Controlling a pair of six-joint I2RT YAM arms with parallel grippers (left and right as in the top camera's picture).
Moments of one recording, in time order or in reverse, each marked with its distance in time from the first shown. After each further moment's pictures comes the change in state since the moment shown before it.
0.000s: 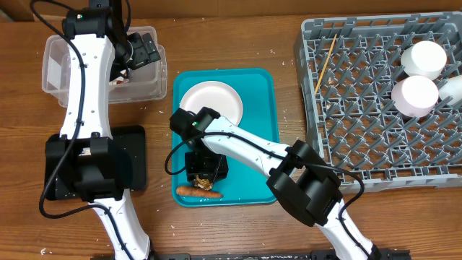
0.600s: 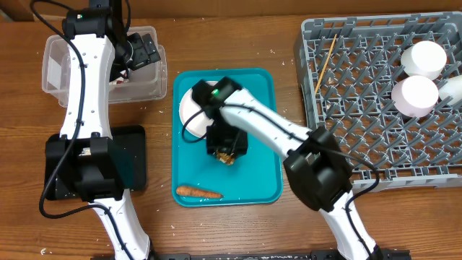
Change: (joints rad) left arm 0.000 0.000 0.000 -0.016 0.000 0.000; right arm -0.183 0.006 0.127 -0.183 0.102 -0.046
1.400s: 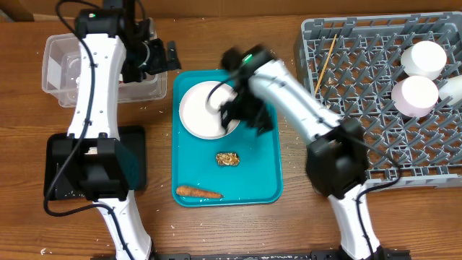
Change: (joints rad) left arm -0.061 0.000 0.000 -0.055 0.239 0.202; right arm -0.179 -0.008 0.180 -0.172 -0.016 -0.172
